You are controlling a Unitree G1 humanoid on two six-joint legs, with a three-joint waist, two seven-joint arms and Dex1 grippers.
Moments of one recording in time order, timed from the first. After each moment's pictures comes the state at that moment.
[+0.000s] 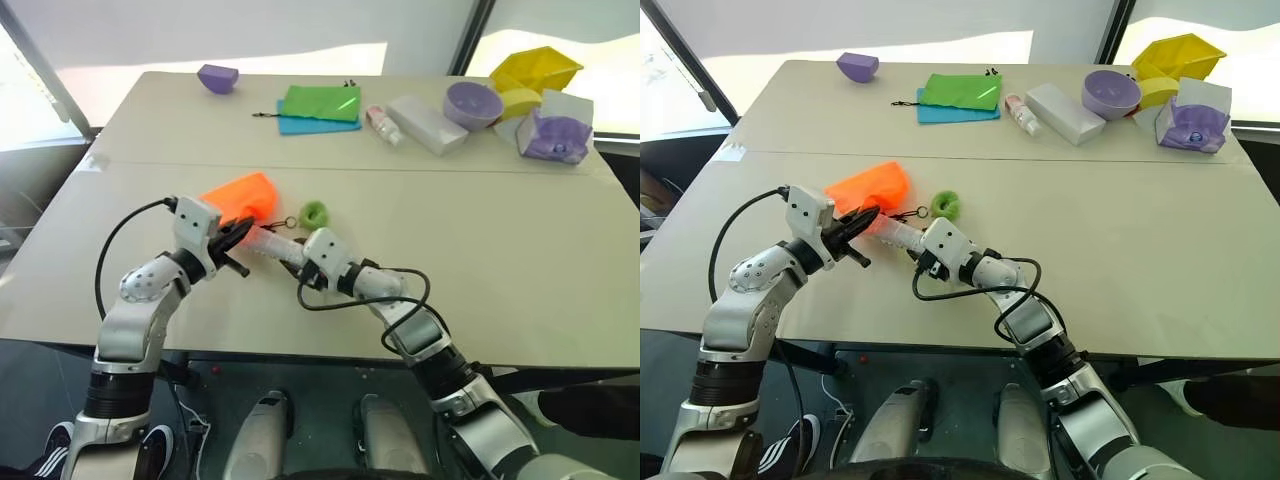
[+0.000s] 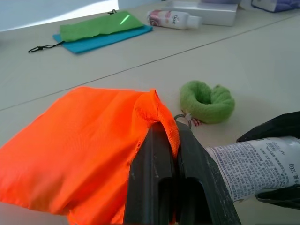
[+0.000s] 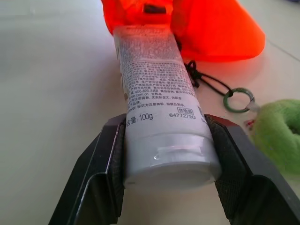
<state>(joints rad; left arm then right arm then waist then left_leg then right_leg) -0.28 0.43 0.09 -0.17 -0.30 0.40 -0.57 -0.48 -0.15 0.39 0.10 -0.06 0.32 0.56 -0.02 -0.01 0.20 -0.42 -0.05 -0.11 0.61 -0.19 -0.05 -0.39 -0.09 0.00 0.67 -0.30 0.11</state>
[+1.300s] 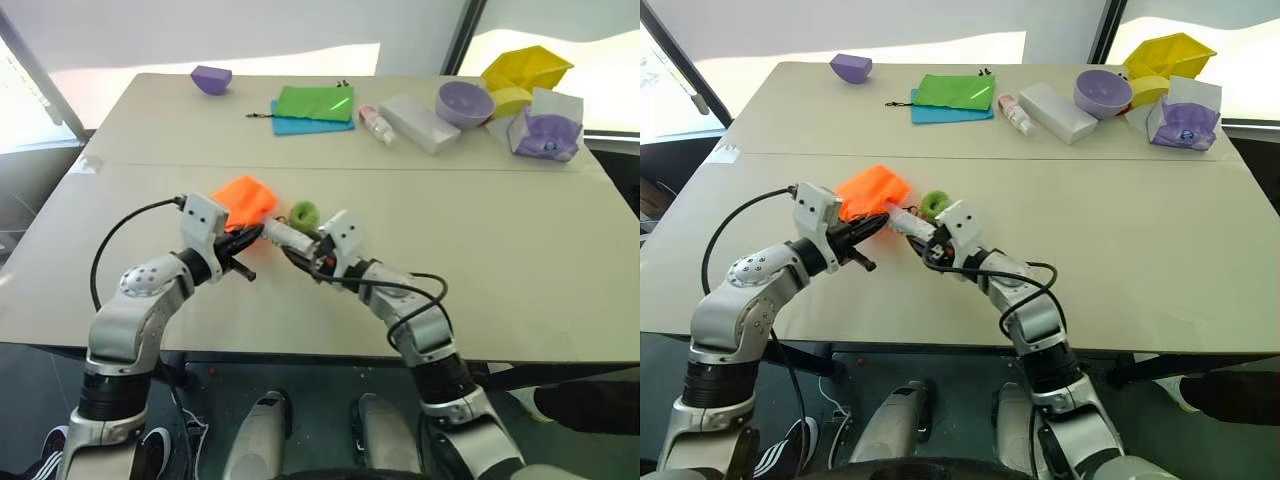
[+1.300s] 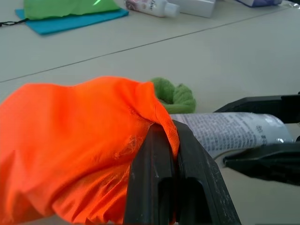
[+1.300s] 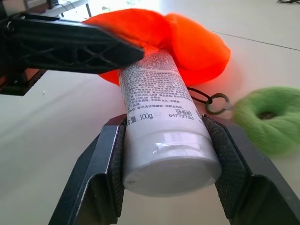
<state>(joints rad) -0.31 0.45 0.09 -0.30 -0.39 0.67 -0.54 -0.45 -0.02 0.27 0.04 0.11 0.41 0.50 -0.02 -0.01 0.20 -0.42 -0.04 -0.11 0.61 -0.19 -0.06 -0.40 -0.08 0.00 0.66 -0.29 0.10</state>
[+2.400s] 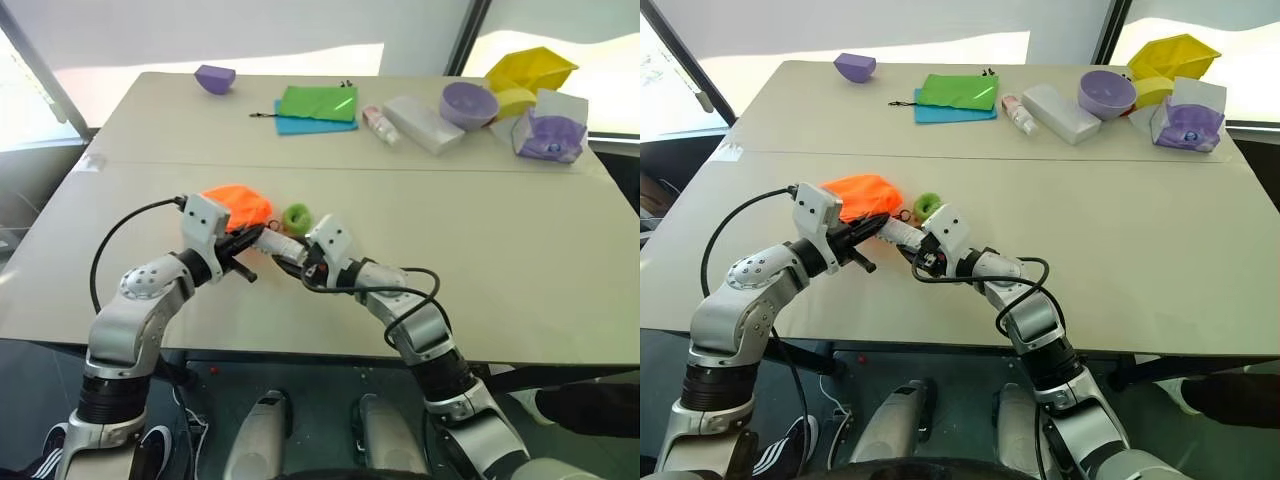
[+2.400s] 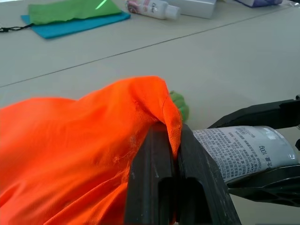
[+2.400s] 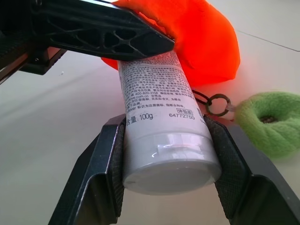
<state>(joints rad) -0.28 0.46 0.08 -0.32 -0.38 0.64 -0.54 -0.46 -0.07 0.29 0.02 0.10 0.42 0.53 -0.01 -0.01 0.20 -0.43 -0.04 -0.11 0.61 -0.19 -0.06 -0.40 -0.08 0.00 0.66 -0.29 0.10</state>
